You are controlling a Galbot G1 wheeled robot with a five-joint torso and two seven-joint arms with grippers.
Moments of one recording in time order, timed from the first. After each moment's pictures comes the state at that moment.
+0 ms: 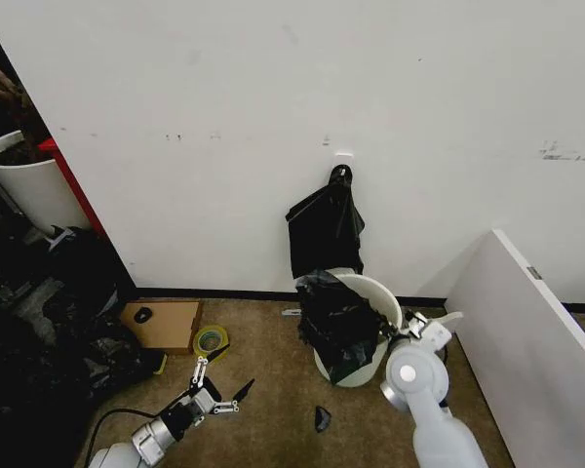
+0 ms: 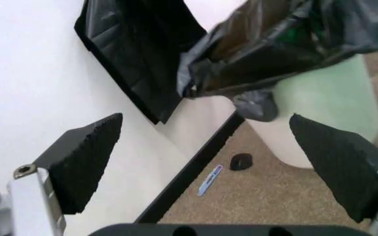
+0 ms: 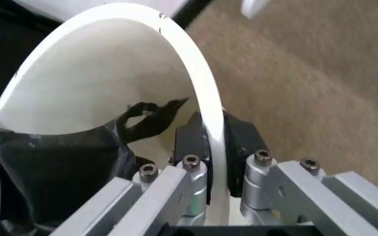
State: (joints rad) left arm 1.47 -1.25 -0.60 -1.54 0.16 -0.82 0.57; right arm -1.28 1.49 0.36 1.96 0.99 -0.36 1.02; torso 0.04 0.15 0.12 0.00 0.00
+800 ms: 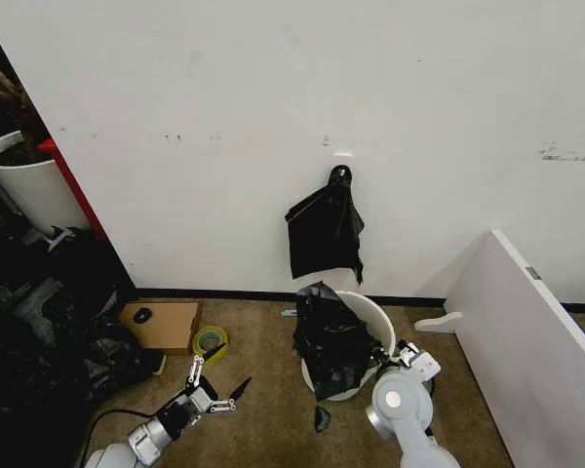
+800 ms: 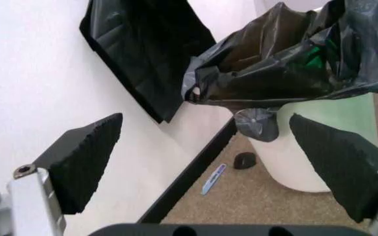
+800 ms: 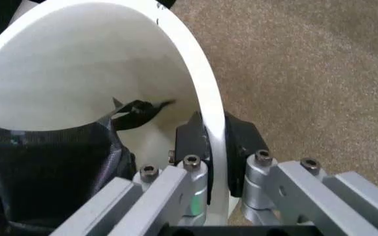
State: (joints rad) left arm 1.48 -1.26 -0.61 -1.55 0.16 -0.82 0.57; right arm -1.32 1.49 0.32 1.87 1.01 -0.27 0.96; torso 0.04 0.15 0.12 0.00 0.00
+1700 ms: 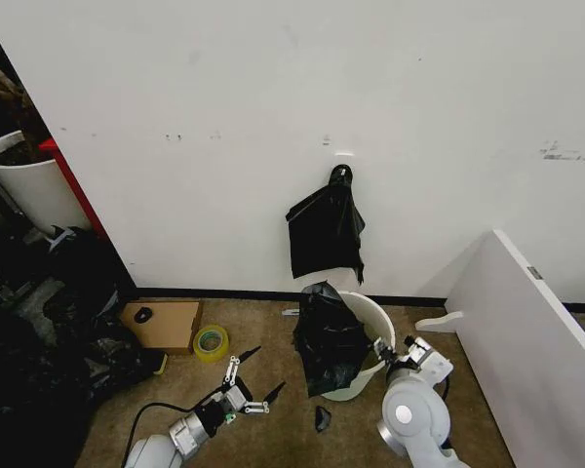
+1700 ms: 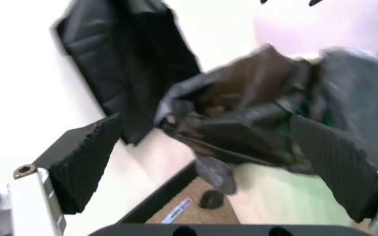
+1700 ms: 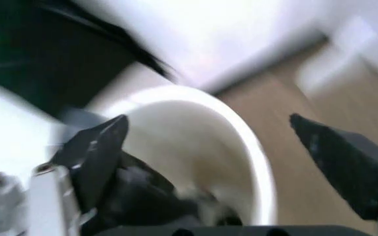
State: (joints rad) left arm 1.42 -1.30 -0.48 -1.52 0.02 -0.75 0.58; right arm -1.40 1.33 0.32 2.08 0.71 -0.32 0.61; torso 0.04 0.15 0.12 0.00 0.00
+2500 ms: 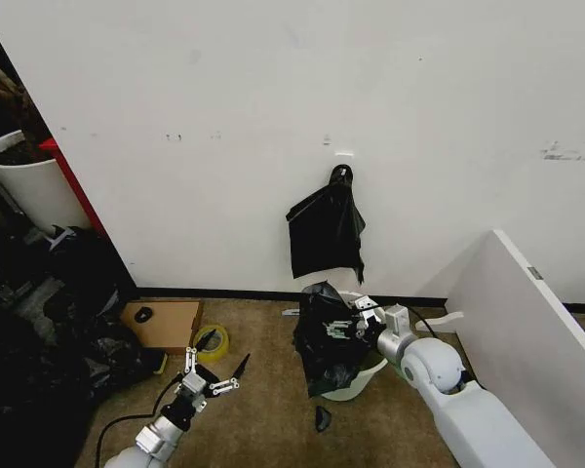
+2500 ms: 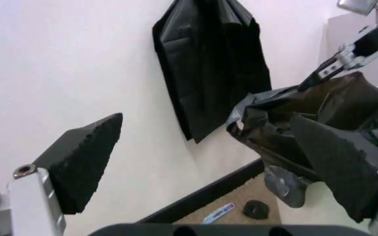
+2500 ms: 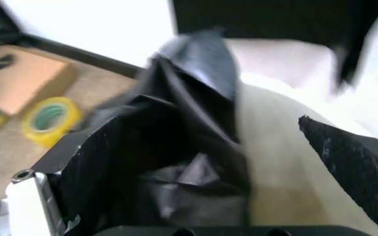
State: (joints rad) left arm 1.47 -1.26 -0.52 -1.55 -0.17 -0.74 0.49; right arm -1.09 1.15 0.22 1.73 0.42 -0.52 -0.11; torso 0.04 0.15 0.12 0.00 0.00
